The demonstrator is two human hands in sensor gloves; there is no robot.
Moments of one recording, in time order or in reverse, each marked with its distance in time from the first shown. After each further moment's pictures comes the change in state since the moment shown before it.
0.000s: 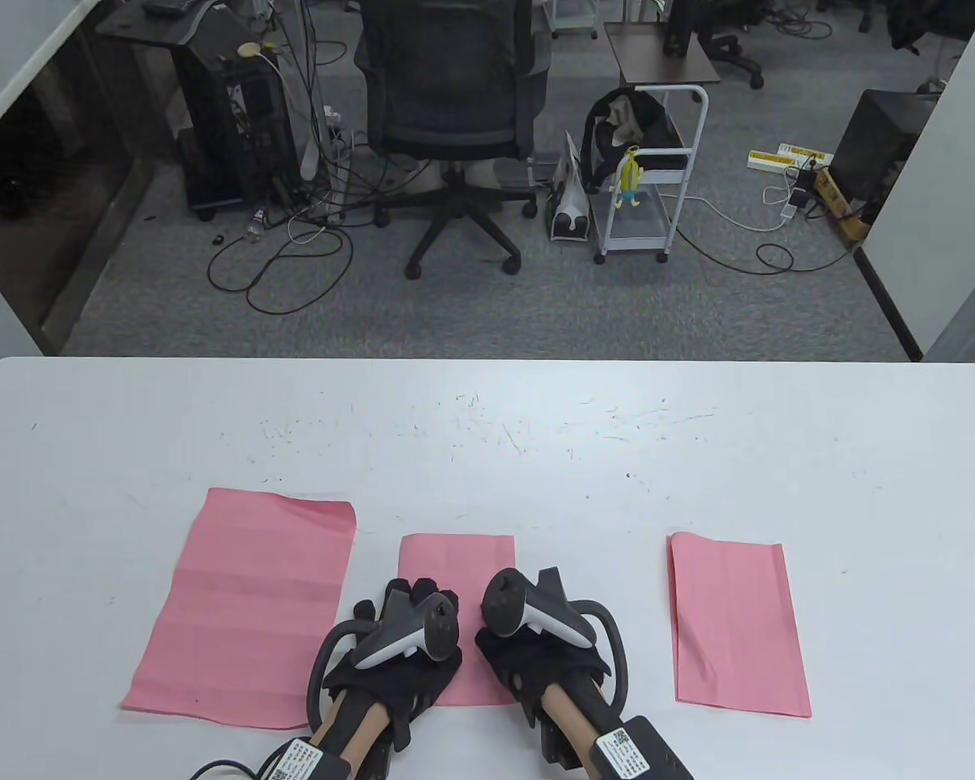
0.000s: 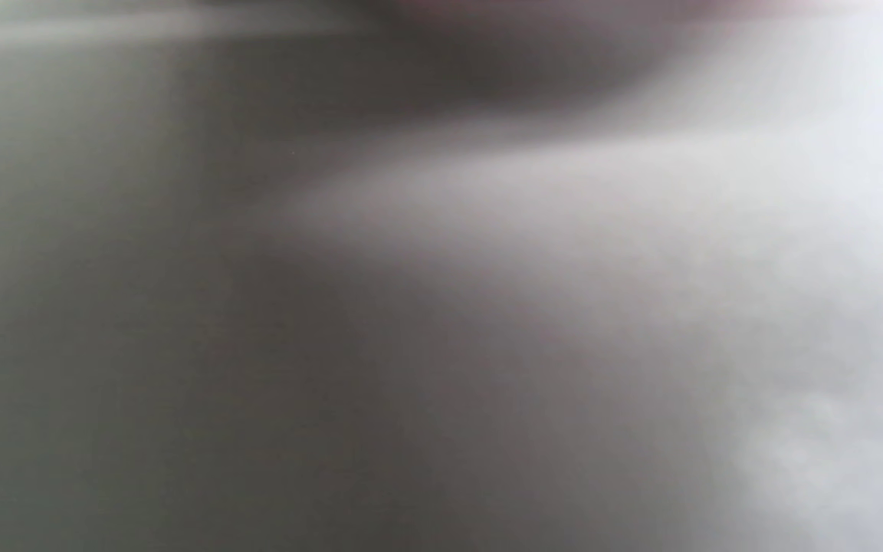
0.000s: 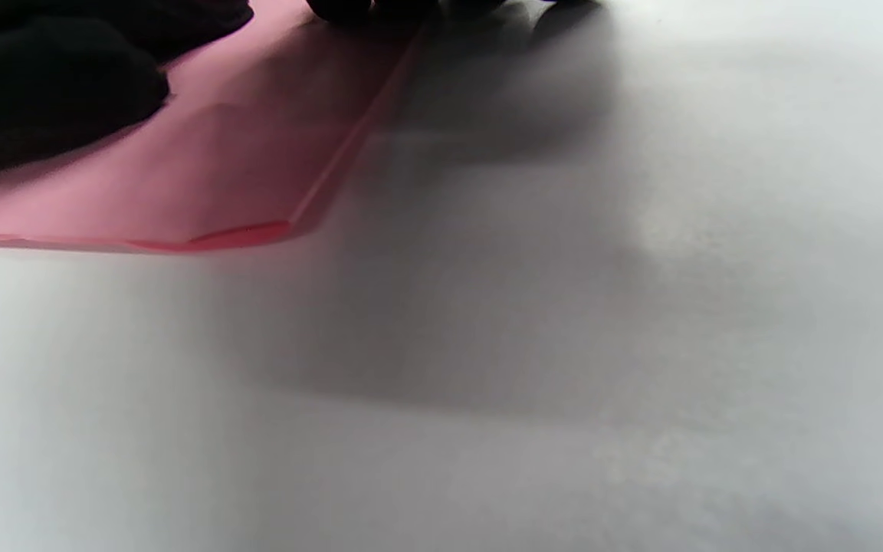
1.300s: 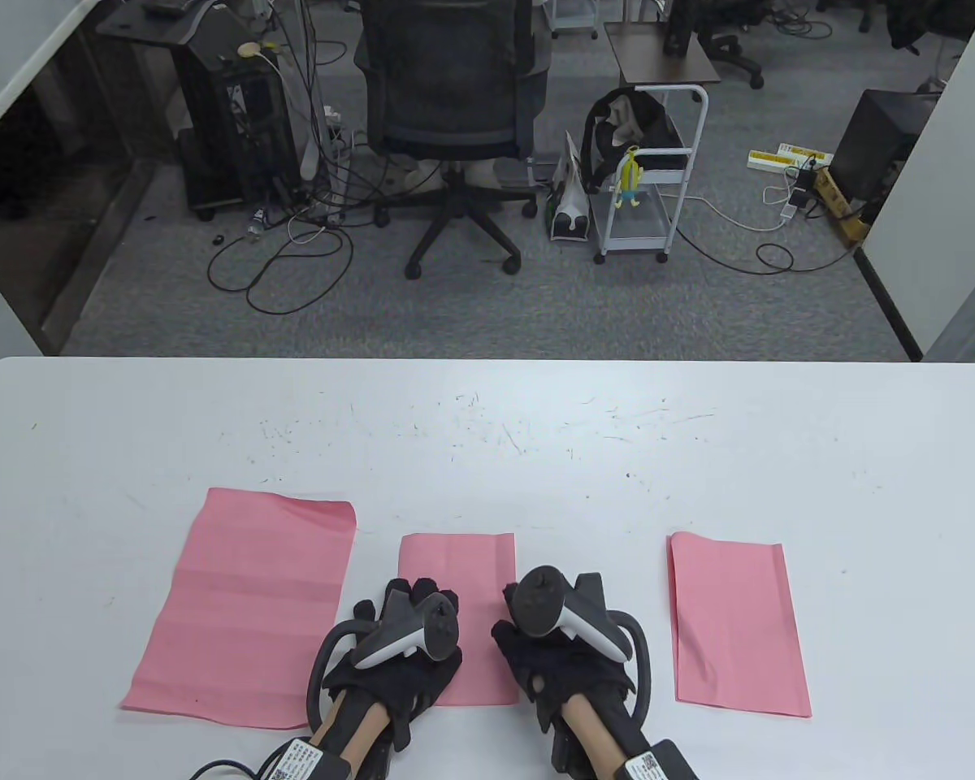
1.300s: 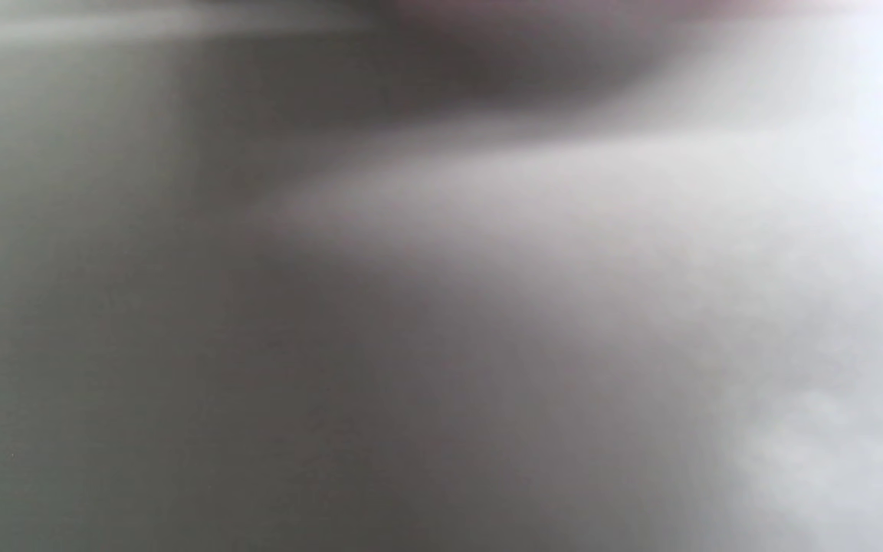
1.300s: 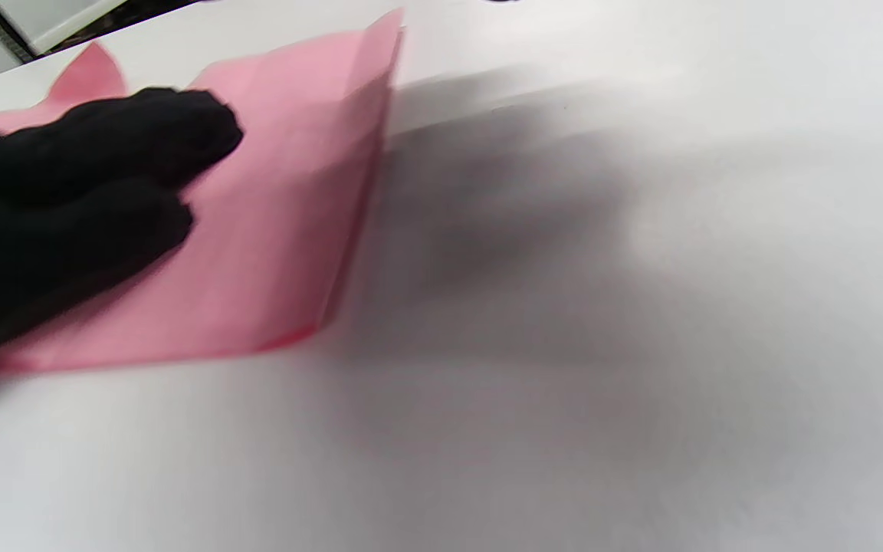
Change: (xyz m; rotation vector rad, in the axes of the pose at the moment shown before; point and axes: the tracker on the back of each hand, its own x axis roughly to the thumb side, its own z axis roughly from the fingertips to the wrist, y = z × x) left_hand 0.000 0.000 0.000 -0.002 -0.002 0.002; right_hand -0.023 -0.021 0.024 -0.072 0.088 -0.189
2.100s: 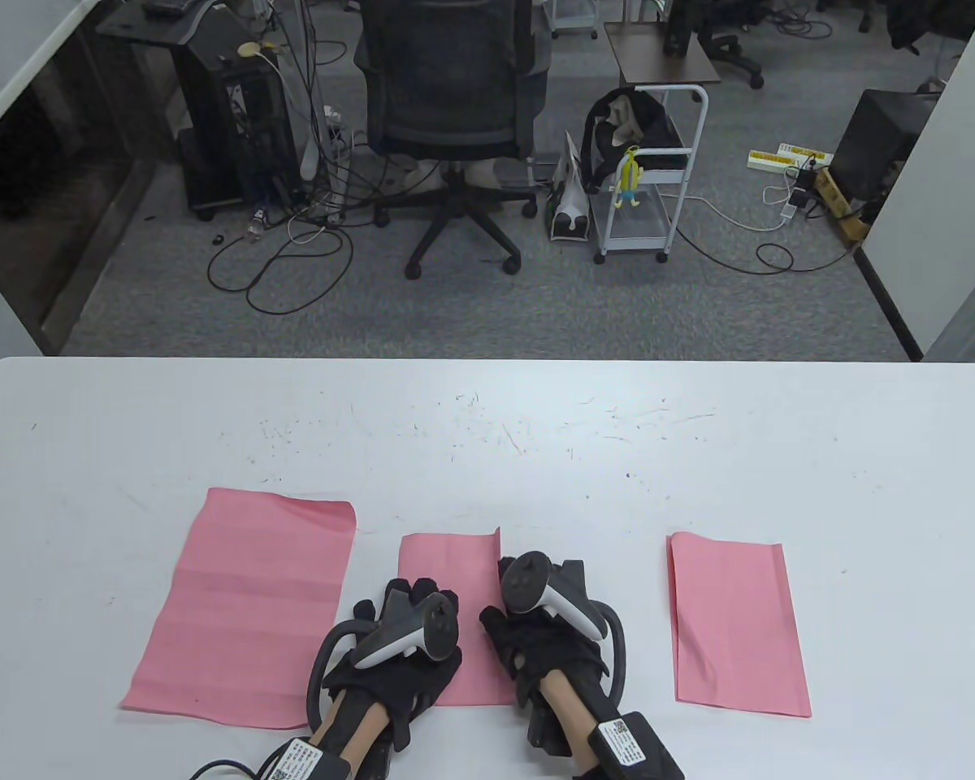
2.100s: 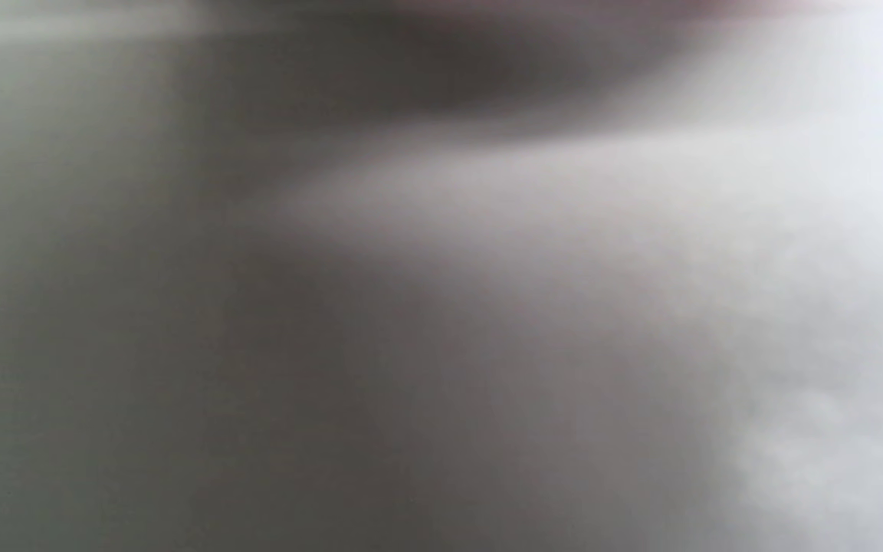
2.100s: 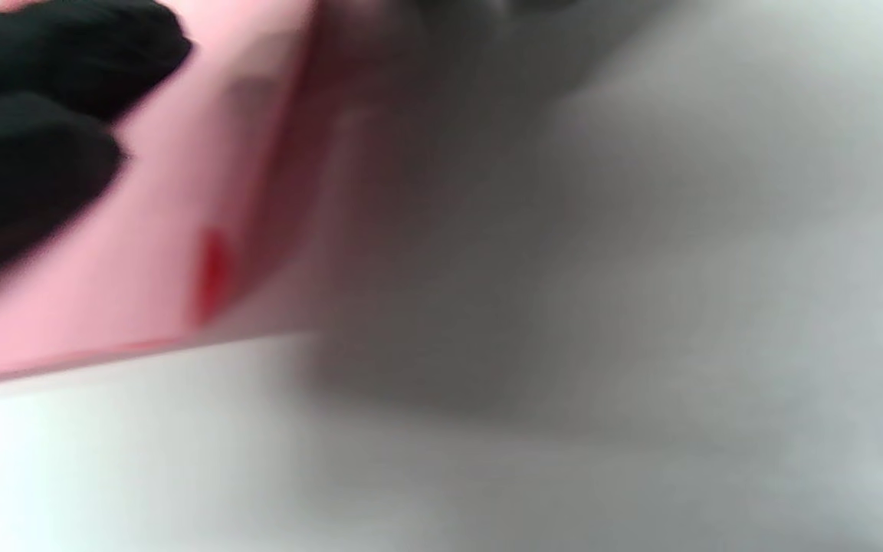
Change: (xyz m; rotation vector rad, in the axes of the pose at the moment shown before) left_hand 0.000 0.000 0.000 -0.002 -0.002 0.003; right_hand 0.008 0.025 -0.037 0.095 -0.025 -0.077
